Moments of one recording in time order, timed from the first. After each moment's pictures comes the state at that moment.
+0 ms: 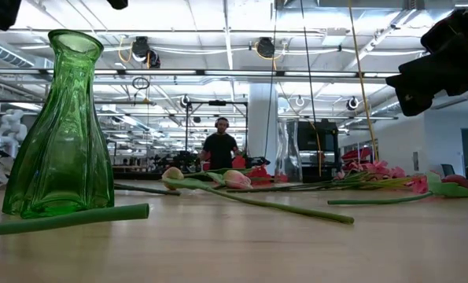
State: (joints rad) left arm -0.54 1.24 0.40 1.22 -0.27 -0.12; right arm 0.07 0.05 0.05 -0.09 -0.03 0.23
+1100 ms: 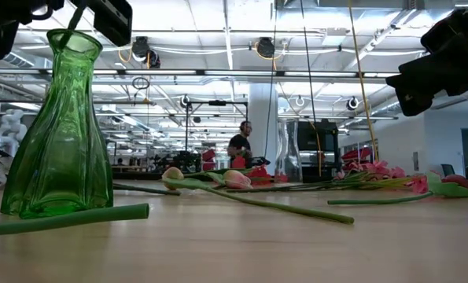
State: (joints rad) left arm -0.60 1.60 0.40 1.44 -0.24 -0.09; right arm 0.07 0.05 0.05 -0.09 -0.03 0.23
